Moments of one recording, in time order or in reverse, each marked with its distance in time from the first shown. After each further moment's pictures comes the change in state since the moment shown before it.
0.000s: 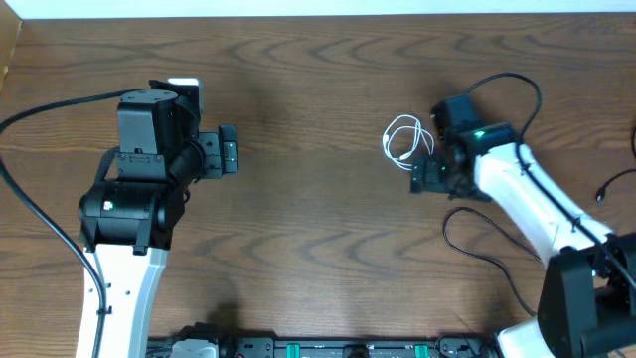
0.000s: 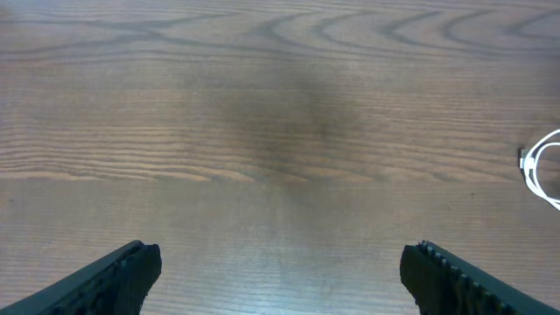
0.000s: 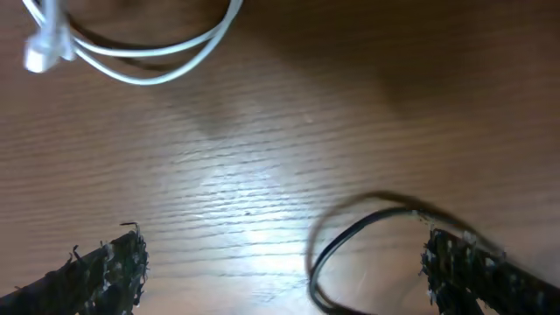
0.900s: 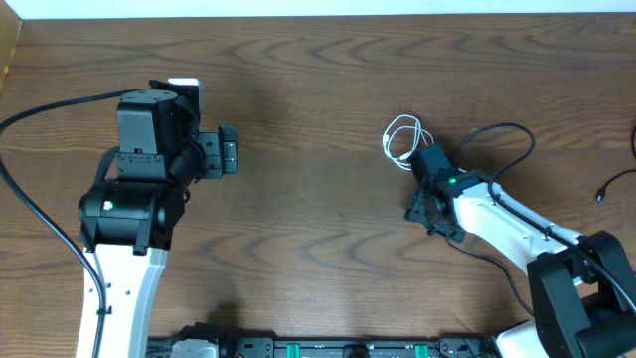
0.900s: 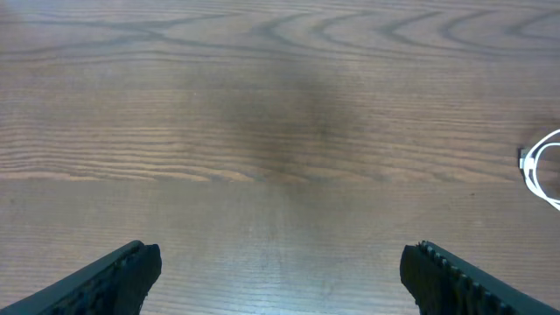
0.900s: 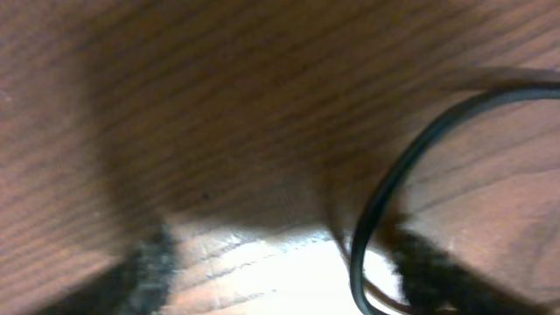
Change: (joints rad) left arm 0.000 0.000 0.000 0.000 0.000 0.000; right arm 0.095 -0.019 -0.310 0.255 0.026 0.407
